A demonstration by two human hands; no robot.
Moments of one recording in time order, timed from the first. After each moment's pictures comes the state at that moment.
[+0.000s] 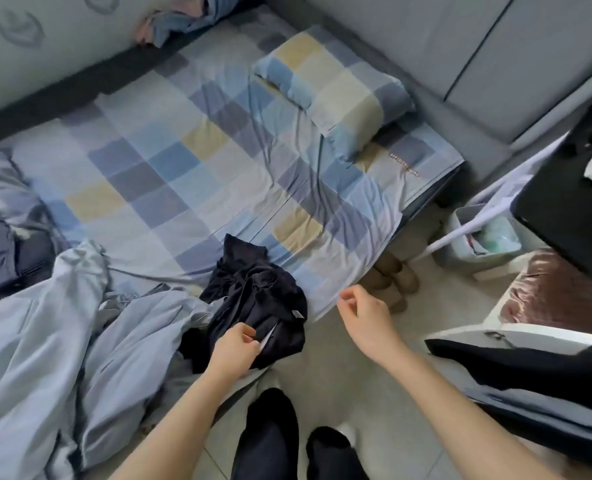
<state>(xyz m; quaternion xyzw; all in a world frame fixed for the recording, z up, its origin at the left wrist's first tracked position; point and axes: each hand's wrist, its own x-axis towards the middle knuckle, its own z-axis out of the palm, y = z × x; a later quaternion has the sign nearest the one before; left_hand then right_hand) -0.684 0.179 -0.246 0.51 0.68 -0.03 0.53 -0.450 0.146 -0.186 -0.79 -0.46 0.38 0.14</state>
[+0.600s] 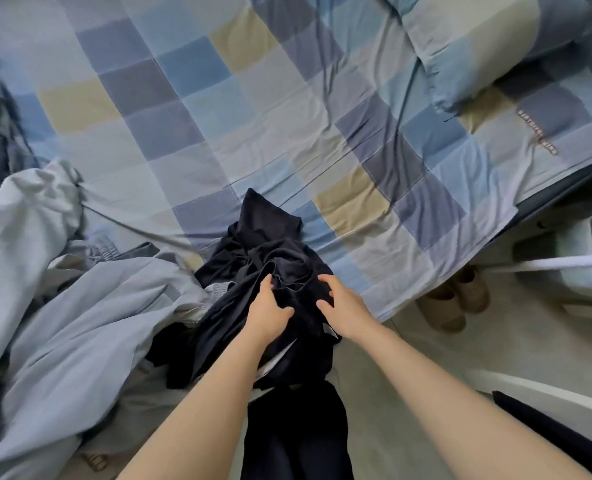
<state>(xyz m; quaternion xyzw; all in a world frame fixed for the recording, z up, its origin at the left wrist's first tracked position) -0.653 0.287 -0.503 0.40 0.71 0.03 0.58 -0.489 0.285 -0.494 -0.69 -0.49 0.53 -0.03</state>
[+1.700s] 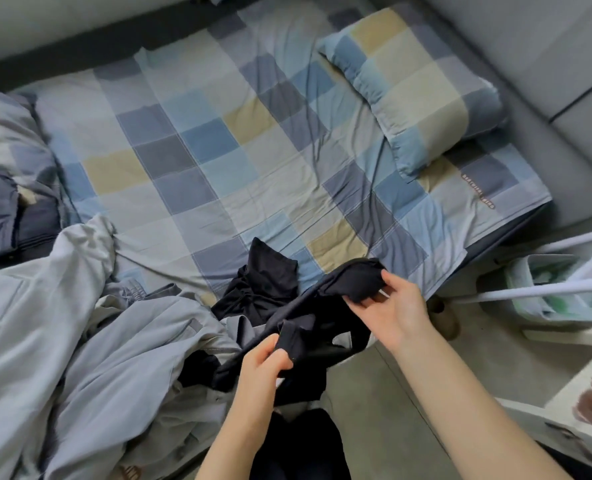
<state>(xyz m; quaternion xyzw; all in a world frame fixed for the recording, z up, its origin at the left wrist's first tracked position) -0.668 0.245 -0.294 0.23 0.60 0.31 0.70 -0.483 0.329 -0.271 -0.54 0.18 0.64 0.51</state>
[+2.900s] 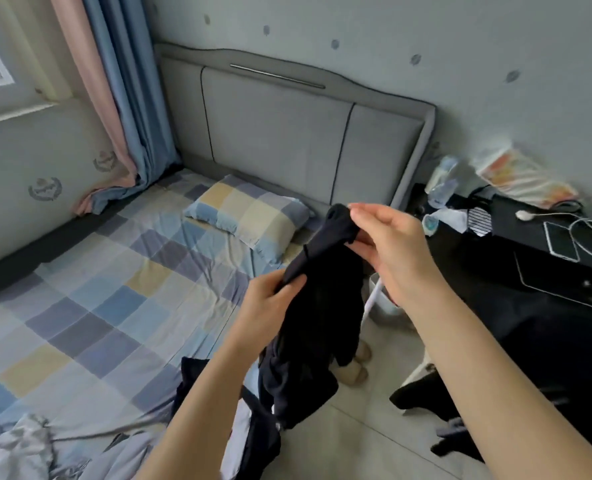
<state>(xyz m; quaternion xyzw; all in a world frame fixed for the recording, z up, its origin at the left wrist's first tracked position) -0.569 0.213 0.028 0.65 0.33 0.28 0.63 -0.413 0.147 0.108 -0.60 -0.25 0.31 0.69</state>
